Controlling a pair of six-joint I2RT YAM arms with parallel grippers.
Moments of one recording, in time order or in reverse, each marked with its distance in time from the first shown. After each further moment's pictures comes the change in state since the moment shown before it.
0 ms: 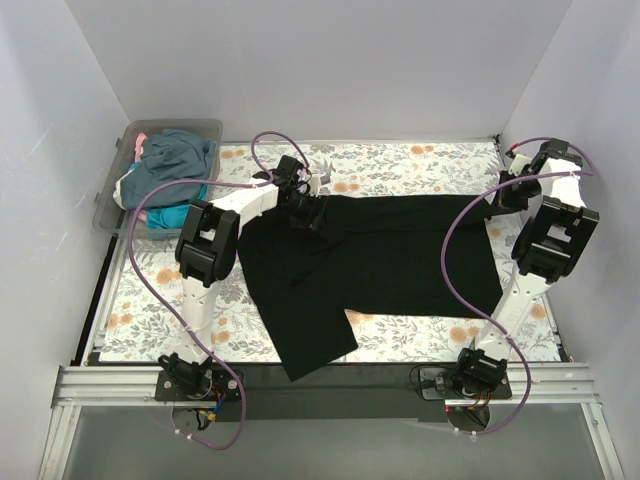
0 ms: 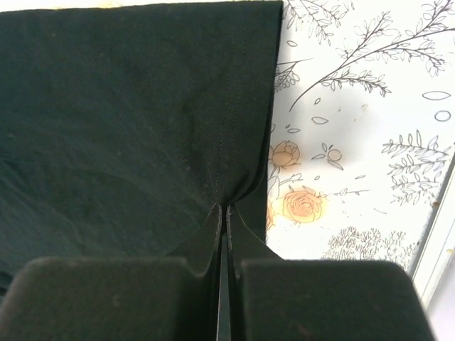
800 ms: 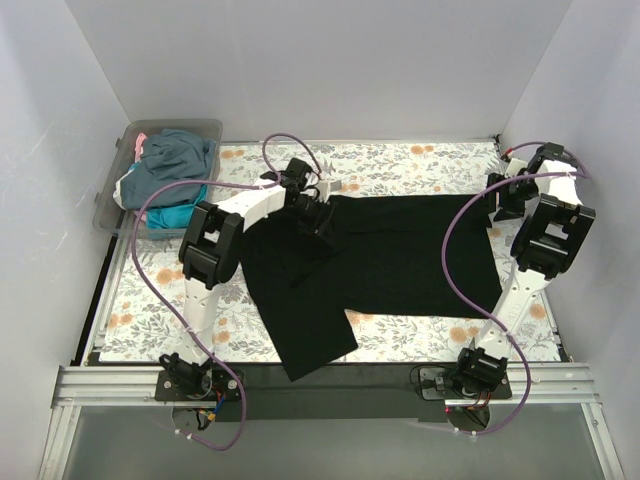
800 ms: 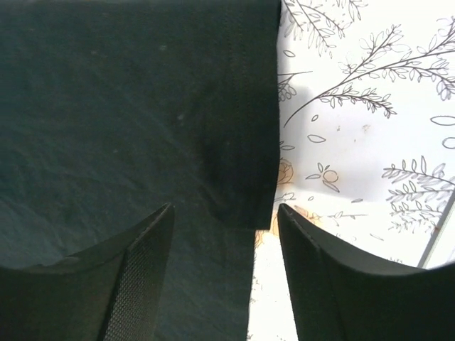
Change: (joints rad) left arm -0.041 -0.005 0.023 -0.085 0.105 0.046; right arm 0.001 0.076 0.033 -0.006 -0.004 -0.051
